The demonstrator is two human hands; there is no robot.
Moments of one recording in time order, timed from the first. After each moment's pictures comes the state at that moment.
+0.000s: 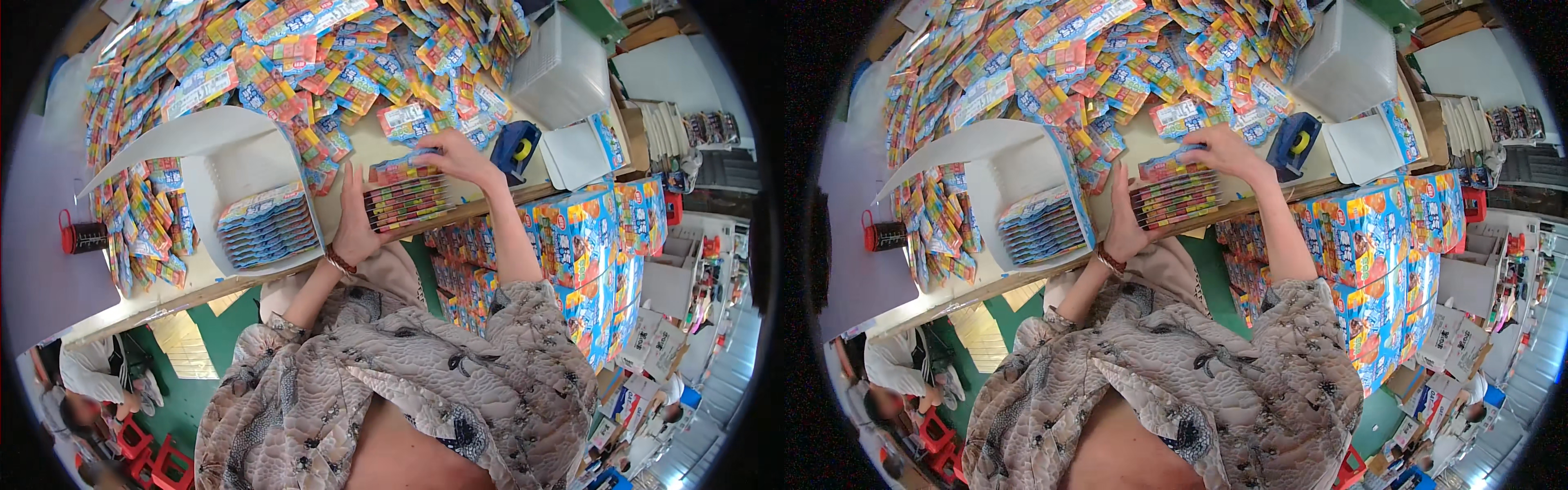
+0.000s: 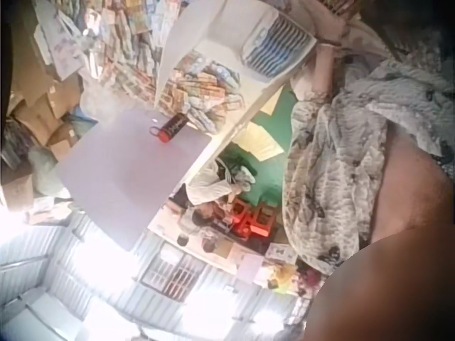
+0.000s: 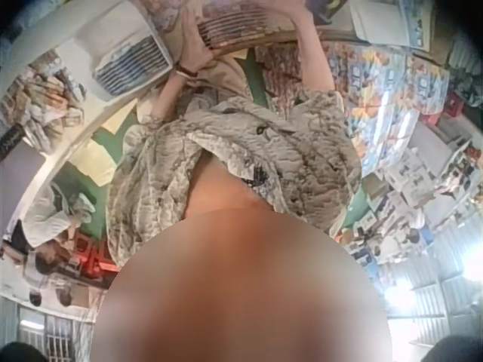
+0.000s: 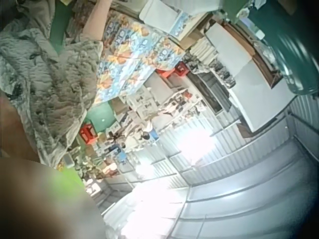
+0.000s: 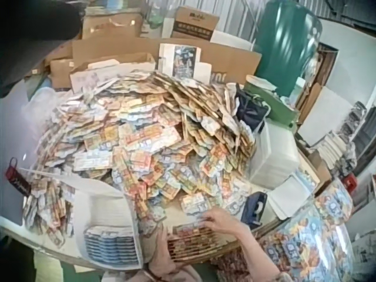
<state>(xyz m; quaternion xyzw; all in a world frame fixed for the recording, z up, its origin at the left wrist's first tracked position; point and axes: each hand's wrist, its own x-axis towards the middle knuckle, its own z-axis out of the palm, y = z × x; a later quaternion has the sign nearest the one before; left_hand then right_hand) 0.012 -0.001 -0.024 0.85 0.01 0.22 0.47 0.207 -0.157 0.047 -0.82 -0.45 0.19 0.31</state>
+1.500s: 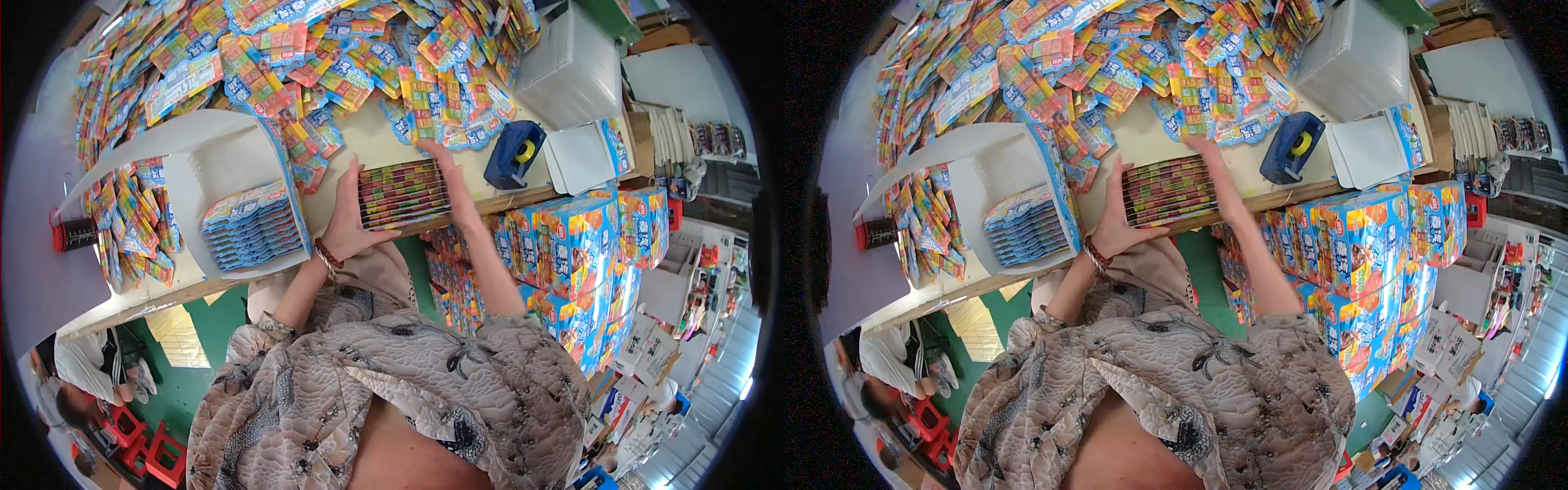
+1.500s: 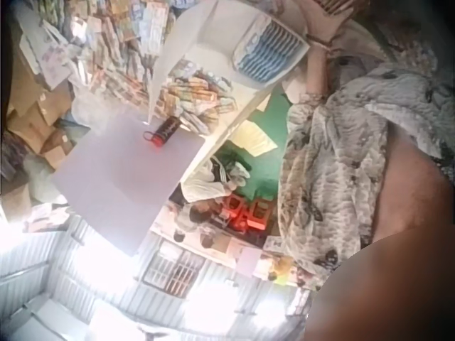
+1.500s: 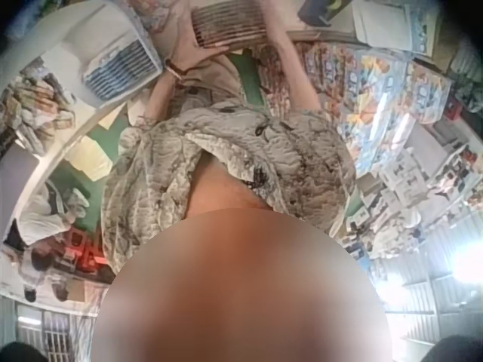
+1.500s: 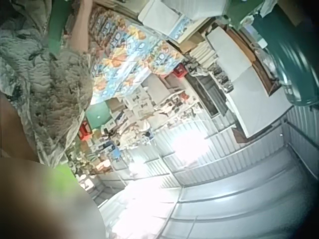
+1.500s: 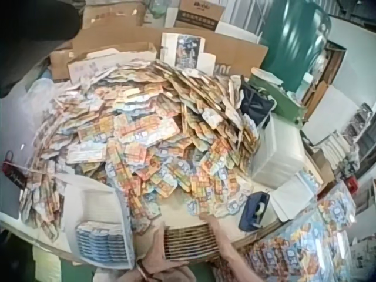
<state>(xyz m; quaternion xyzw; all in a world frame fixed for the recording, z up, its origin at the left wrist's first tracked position) 0.023 0.005 -0.032 0.78 0.01 0.12 0.61 0.157 -0.182 -0.002 -0.70 -0.28 0.25 0.61</state>
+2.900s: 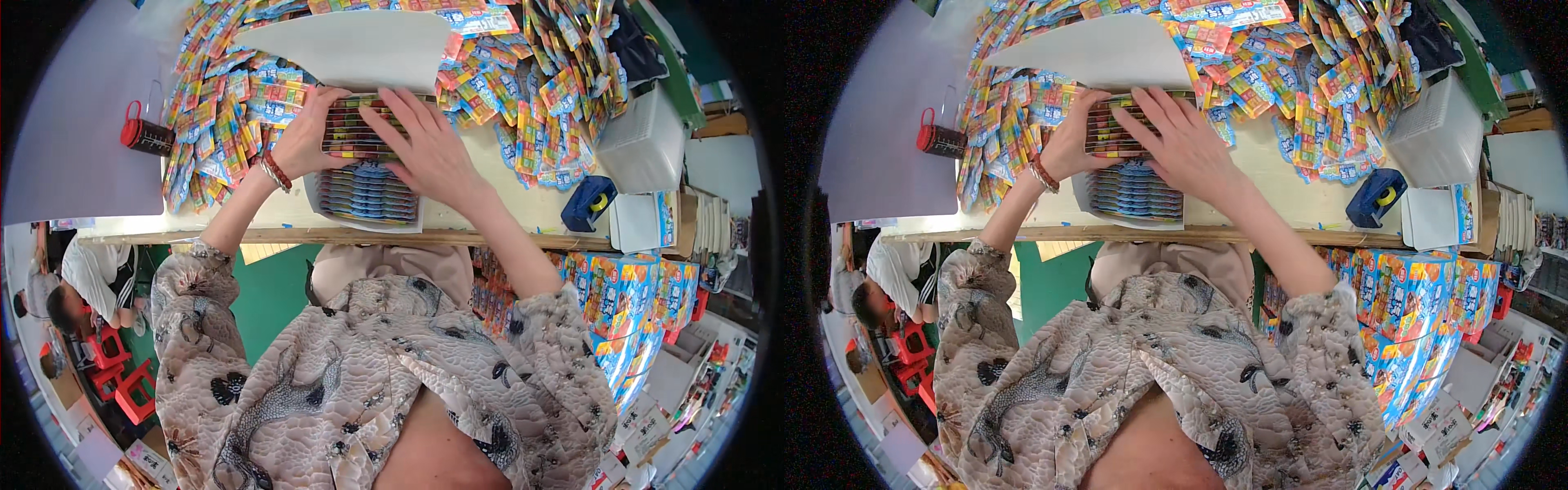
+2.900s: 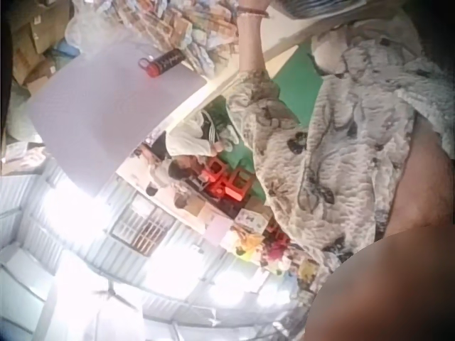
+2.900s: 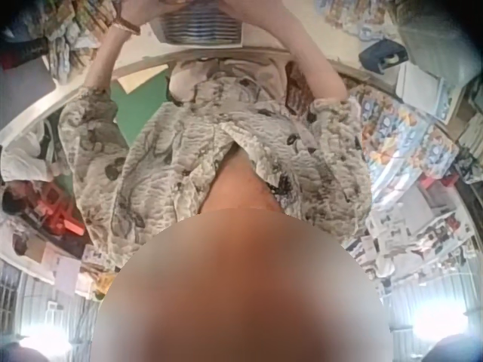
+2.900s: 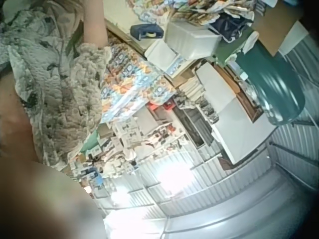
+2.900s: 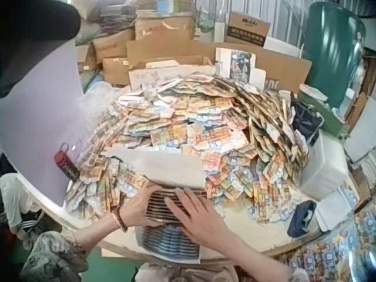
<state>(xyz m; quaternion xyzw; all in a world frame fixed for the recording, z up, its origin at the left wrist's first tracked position) -0.028 0.232 0.077 0.94 -0.03 0.17 0.31 0.090 0.022 0.098 -0.72 -0.66 -0.11 0.19</state>
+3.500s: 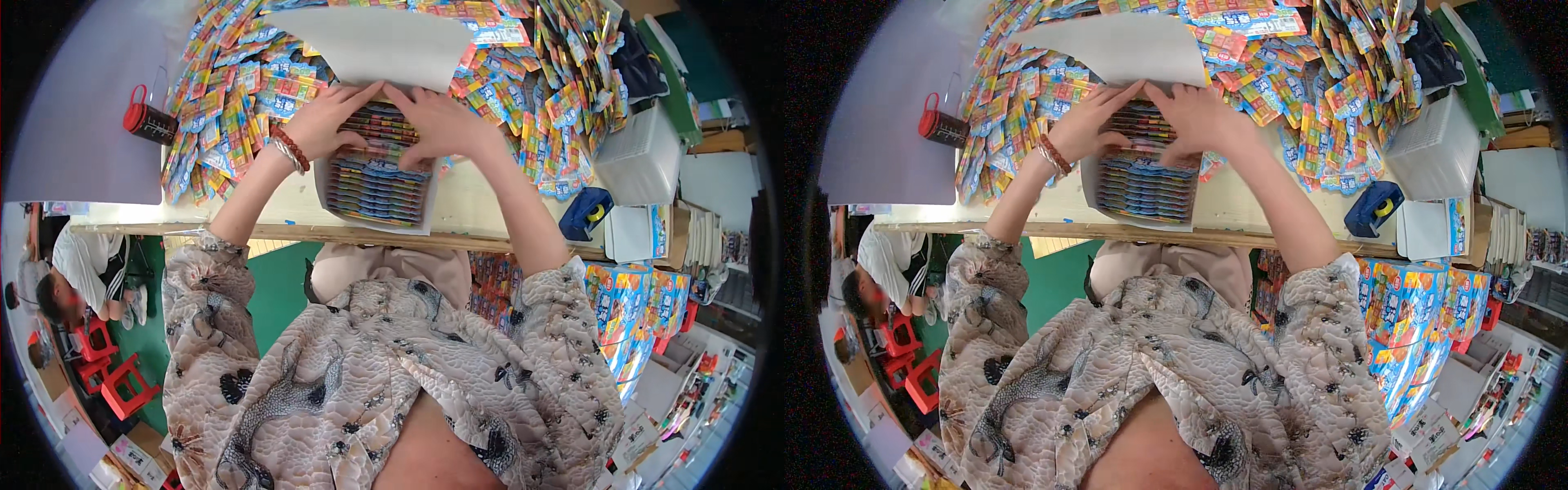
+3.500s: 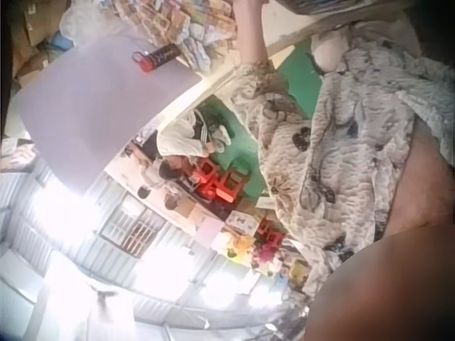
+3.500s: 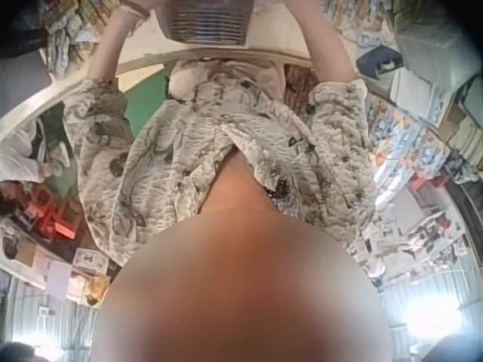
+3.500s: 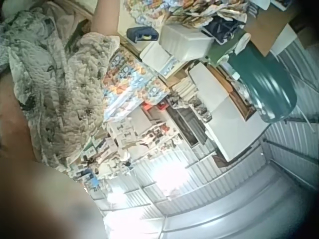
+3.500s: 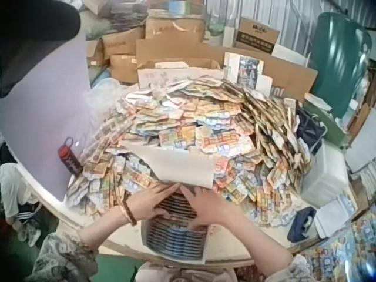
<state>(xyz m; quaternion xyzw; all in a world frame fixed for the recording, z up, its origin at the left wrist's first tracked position) -0.015 0.241 0.083 0.97 -0.03 0.05 0.23 0.128 0.062 0.114 -0.77 -0.64 0.06 0.01</state>
